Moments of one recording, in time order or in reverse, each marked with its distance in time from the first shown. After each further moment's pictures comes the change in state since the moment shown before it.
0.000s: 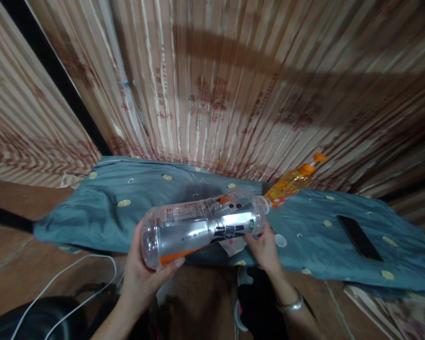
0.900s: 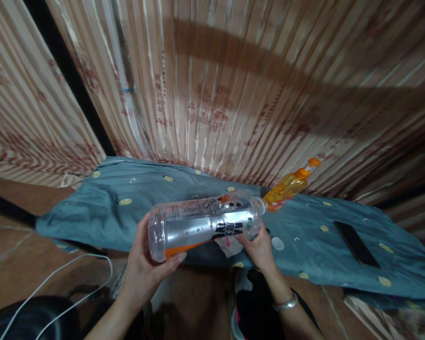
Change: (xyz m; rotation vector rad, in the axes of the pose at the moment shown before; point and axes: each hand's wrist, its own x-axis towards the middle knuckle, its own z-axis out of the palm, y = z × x) left_hand -0.004 0.002 0.004 -0.070 -0.005 0.076; right_hand 0.000 0.001 0.000 -0.062 0.001 0.028
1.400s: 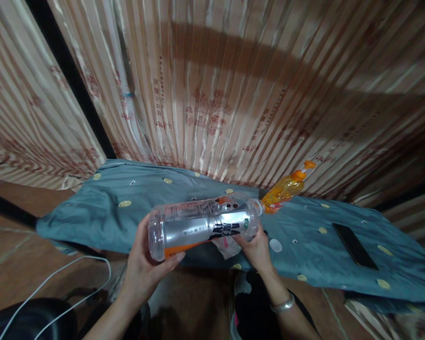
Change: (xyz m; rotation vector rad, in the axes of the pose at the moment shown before) left_hand 0.004 -0.007 -0.003 0.006 -0.045 0.021; right_hand 0.000 -0.007 0.001 -0.015 0.011 0.009
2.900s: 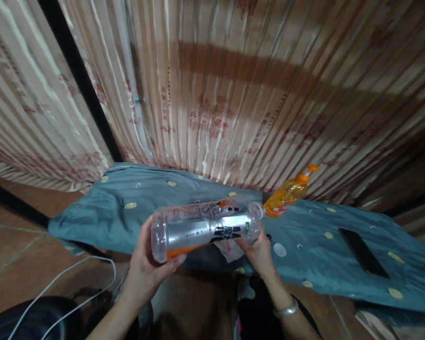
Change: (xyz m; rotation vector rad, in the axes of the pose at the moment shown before) left_hand 0.001 0.004 -0.006 0.036 -0.019 -0.016; right_hand 0.000 0.003 0.003 -0.015 -0.006 -0.038
